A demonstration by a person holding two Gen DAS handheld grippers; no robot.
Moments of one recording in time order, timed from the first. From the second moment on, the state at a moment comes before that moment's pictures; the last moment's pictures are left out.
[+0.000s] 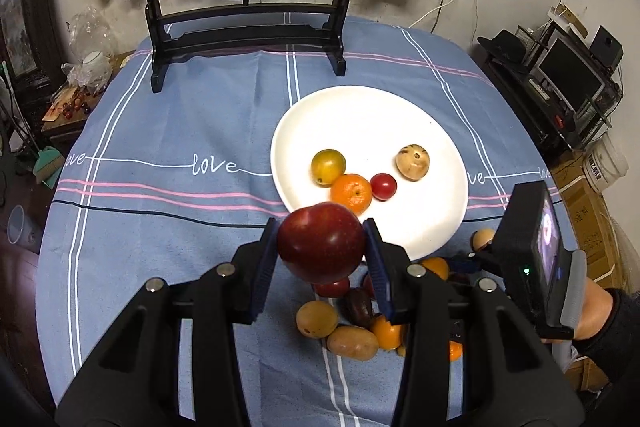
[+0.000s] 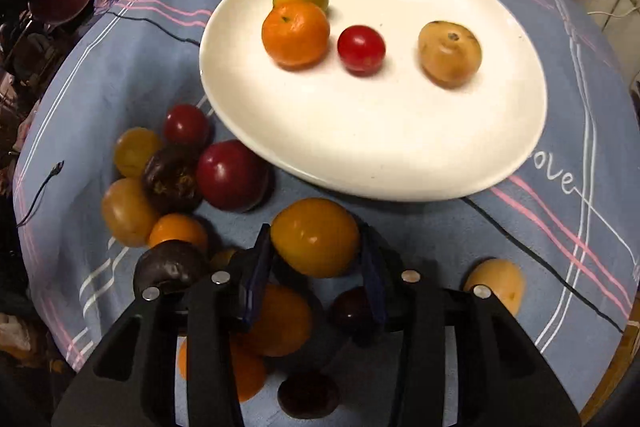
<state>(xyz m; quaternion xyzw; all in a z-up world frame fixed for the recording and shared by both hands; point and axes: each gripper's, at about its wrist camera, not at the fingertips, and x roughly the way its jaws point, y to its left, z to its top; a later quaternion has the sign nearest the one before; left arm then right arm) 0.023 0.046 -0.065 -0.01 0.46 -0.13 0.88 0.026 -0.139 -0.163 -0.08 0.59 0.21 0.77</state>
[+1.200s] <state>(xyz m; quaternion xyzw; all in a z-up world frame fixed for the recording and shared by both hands) 0.140 -0.039 -0.110 0.11 0.49 -0.11 0.86 0.149 -0.187 -0.102 0.03 0.52 0.18 0.83</state>
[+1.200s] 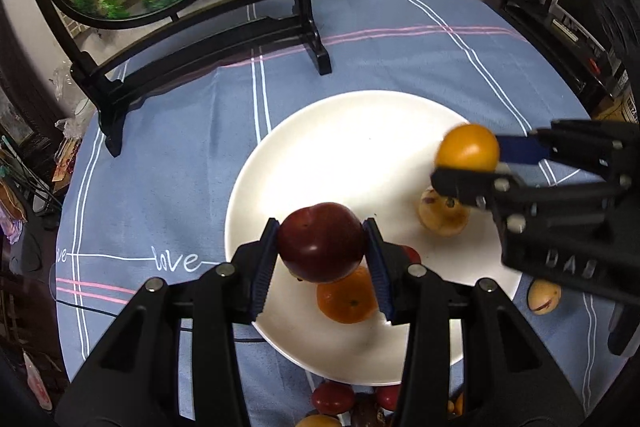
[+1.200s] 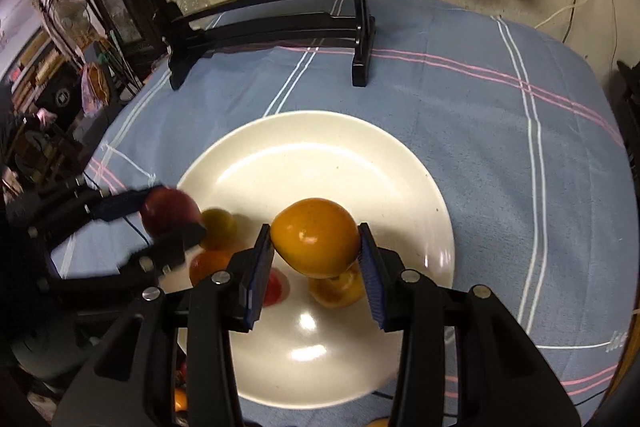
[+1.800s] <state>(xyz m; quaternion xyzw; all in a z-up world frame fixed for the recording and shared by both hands) 0.120 -0.036 -0.081 0.10 0.46 -0.12 0.87 0.125 -0.221 -0.059 0.07 0.49 0.17 0.85</state>
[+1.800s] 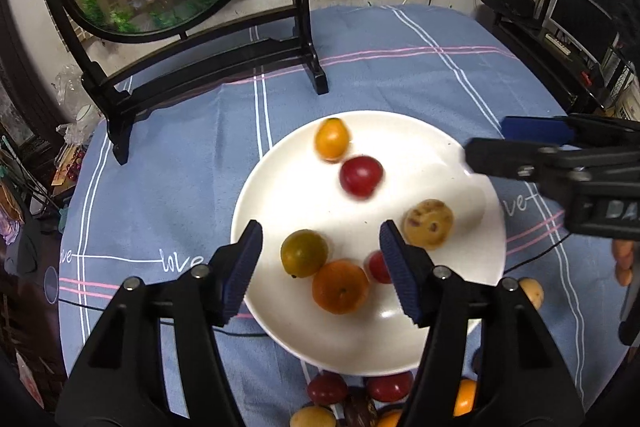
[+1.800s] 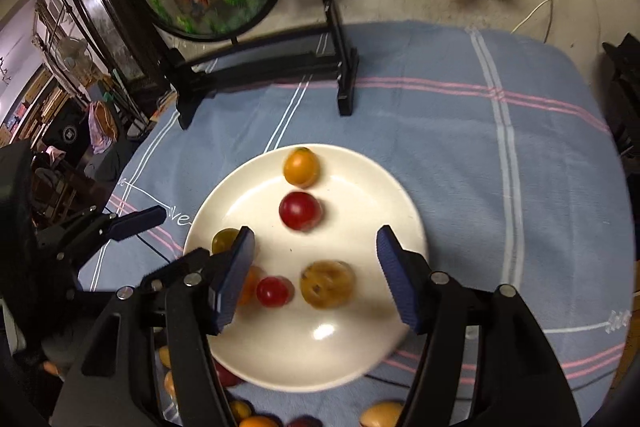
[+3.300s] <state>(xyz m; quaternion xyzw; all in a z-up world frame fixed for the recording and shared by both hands) -0.005 0.053 -0.089 0.01 0.51 -0.07 0.86 -0.039 -0.156 -0.119 0.02 0.52 0.25 0.82</state>
